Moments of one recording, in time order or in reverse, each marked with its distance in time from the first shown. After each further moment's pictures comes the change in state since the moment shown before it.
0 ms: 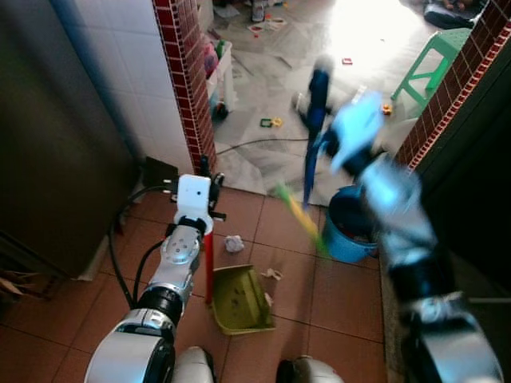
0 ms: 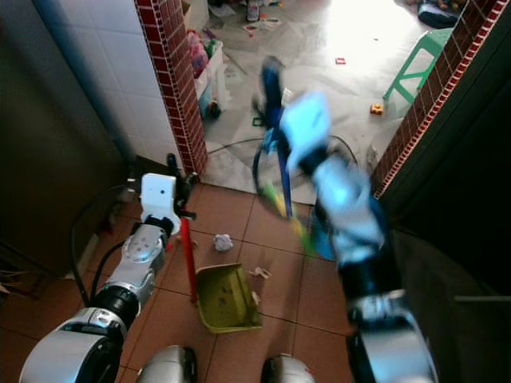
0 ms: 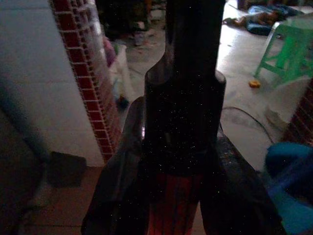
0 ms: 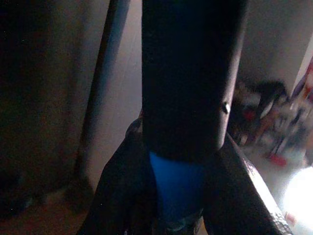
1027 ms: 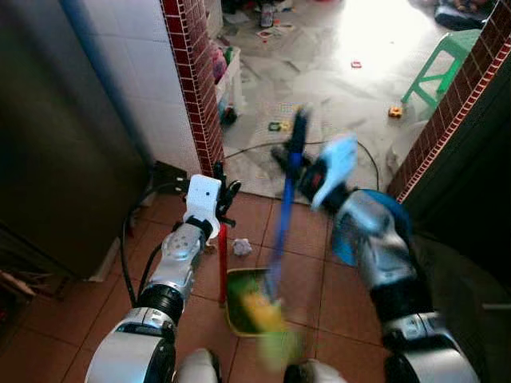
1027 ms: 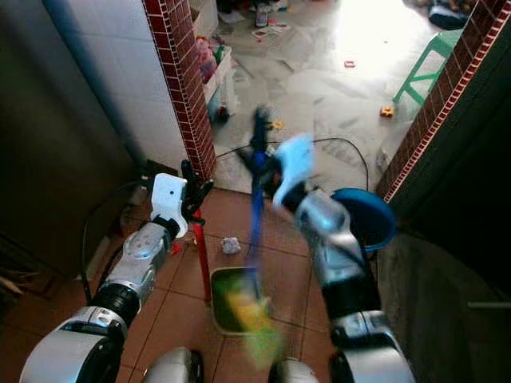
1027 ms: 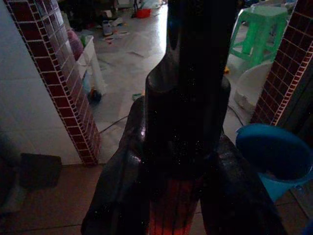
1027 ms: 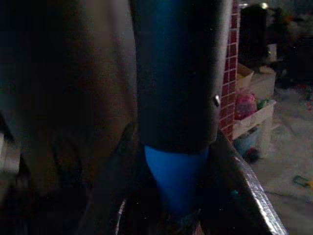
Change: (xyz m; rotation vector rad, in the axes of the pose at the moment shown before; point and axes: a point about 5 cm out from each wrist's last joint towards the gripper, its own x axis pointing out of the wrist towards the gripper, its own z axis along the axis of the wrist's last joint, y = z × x) left arm 0.001 -0.010 0.001 -0.024 0.044 -0.149; right arm 0.000 0.022 -0.021 0.508 0.035 0.038
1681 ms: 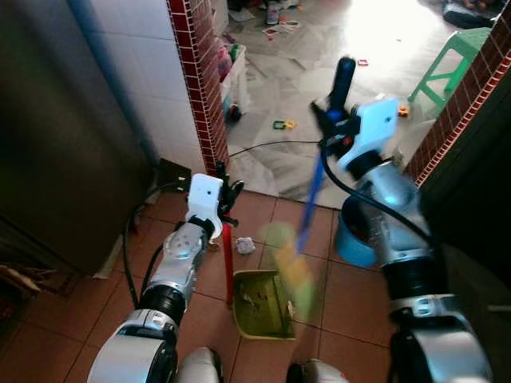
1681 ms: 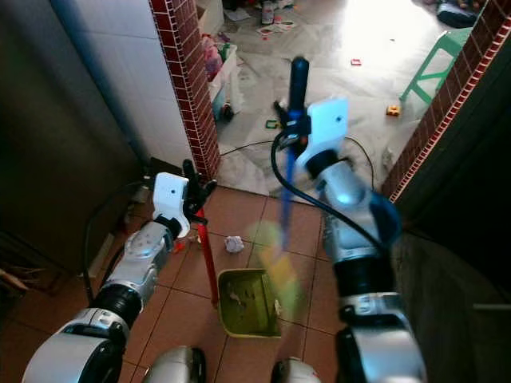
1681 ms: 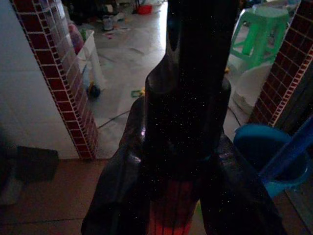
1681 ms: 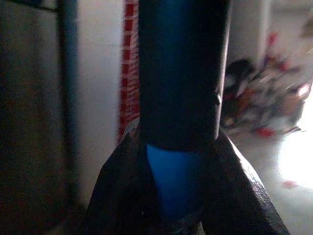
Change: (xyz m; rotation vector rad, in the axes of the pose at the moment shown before) left arm -0.003 0.004 0.003 -0.029 -0.005 0.009; right arm 0.000 -0.031 0.057 -0.383 -0.148 -0.245
